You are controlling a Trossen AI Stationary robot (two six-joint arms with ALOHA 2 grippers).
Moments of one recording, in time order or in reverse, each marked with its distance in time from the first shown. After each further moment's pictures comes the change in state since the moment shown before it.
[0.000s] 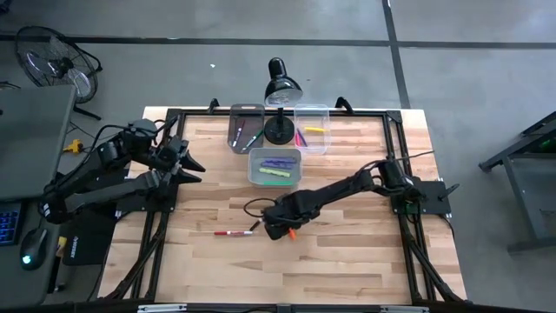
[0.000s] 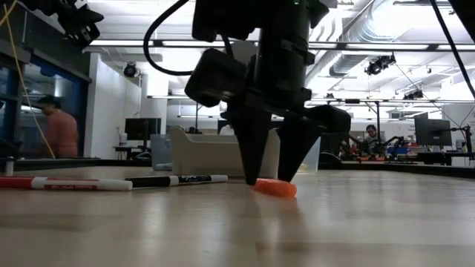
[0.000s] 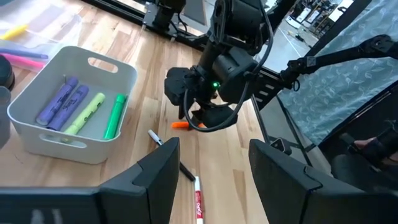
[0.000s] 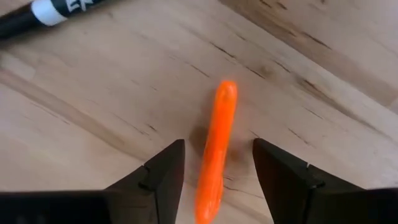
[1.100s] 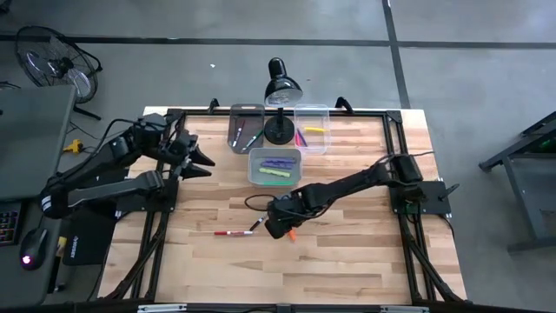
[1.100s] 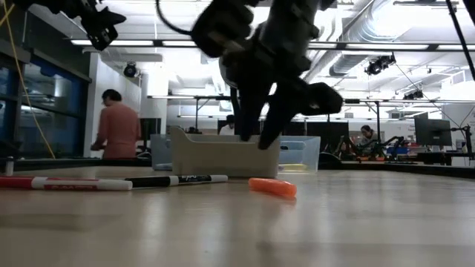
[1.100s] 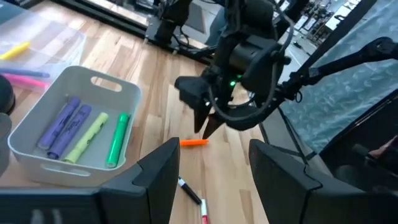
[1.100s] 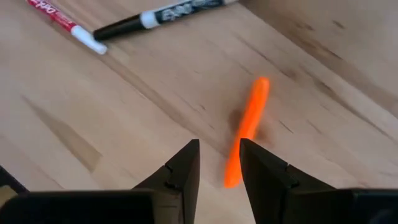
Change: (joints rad) left arm 0.000 0.124 0.000 0.168 0.002 -0.023; right arm -0.001 -0.153 -0.108 0.145 -0.033 -0.070
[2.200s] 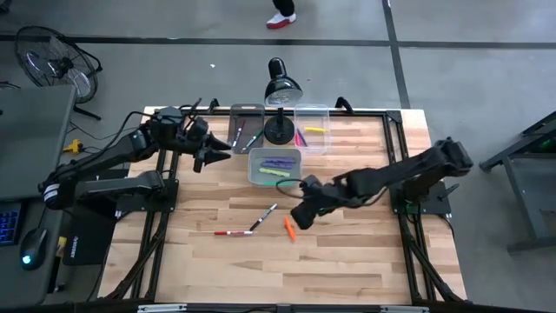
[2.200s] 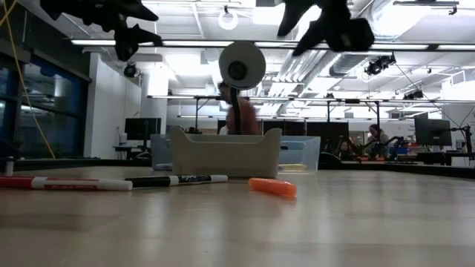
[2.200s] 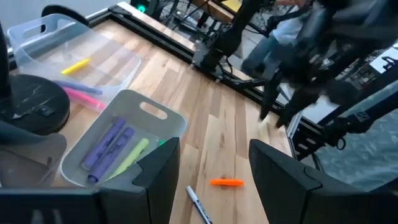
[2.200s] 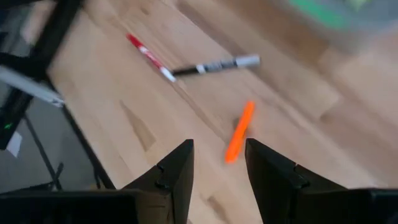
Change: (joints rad) left arm 0.000 0.188 0.000 0.252 -0.182 -0.142; right arm 0.044 -0.458 -0.220 0.040 0.190 -0.084
